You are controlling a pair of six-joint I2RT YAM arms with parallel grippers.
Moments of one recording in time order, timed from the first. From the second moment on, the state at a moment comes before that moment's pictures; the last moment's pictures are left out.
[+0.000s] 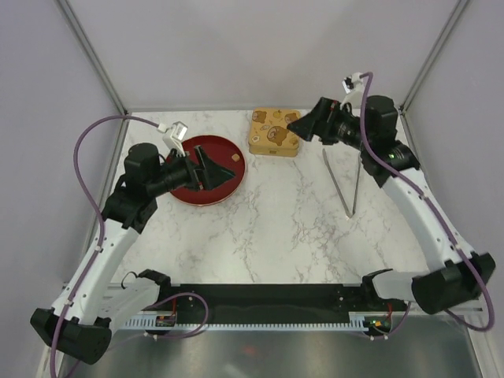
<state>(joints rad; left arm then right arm) -0.32 0.97 1.04 -0.36 0.54 -0.58 0.29 1.39 1.41 -0.21 -0.49 0.62</state>
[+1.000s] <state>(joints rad) -0.40 0.81 0.87 -0.47 0.50 -0.54 0.30 0.95 0.85 -0.44 -0.32 0.51</state>
